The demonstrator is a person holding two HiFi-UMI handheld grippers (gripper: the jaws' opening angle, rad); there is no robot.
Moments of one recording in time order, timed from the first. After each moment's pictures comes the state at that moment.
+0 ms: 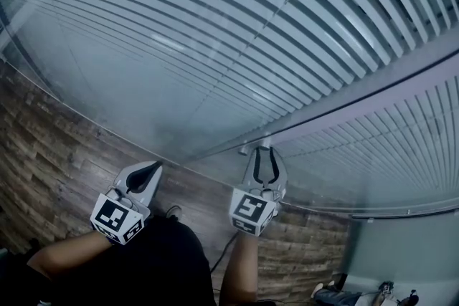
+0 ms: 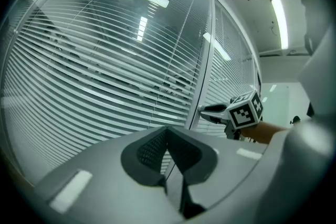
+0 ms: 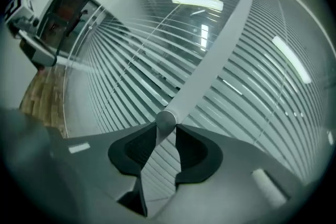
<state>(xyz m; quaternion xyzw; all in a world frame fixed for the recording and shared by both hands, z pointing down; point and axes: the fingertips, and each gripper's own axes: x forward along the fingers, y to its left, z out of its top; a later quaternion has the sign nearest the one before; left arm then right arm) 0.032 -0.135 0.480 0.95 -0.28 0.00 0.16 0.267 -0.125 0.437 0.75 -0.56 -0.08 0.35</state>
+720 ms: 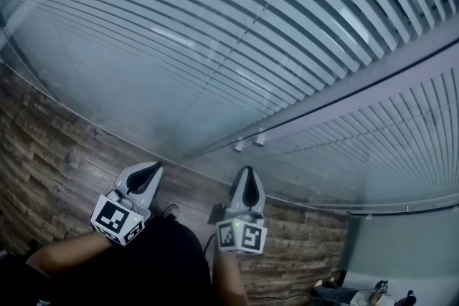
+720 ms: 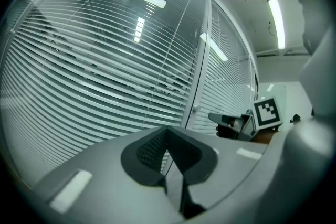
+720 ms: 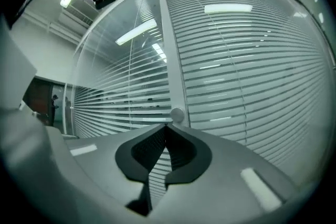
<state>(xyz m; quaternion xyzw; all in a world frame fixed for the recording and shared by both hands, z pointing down) 0.046 -0.129 0.473 0.95 -0.27 0.00 0.15 0.233 -0.076 0.431 0.78 -0.62 0.05 -0.03</state>
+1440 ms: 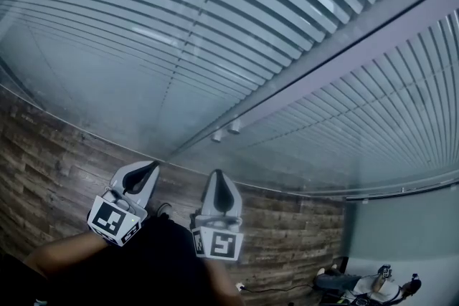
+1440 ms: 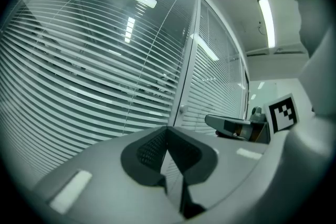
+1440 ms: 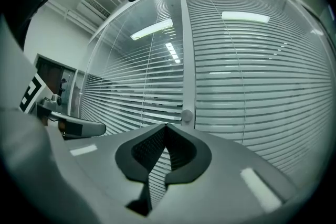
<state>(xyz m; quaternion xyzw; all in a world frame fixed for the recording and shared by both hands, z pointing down) 0.087 -0.110 0.458 0.97 -0.23 0.00 0.13 0.203 -0.053 0.428 0.77 -0.64 0.00 0.04</state>
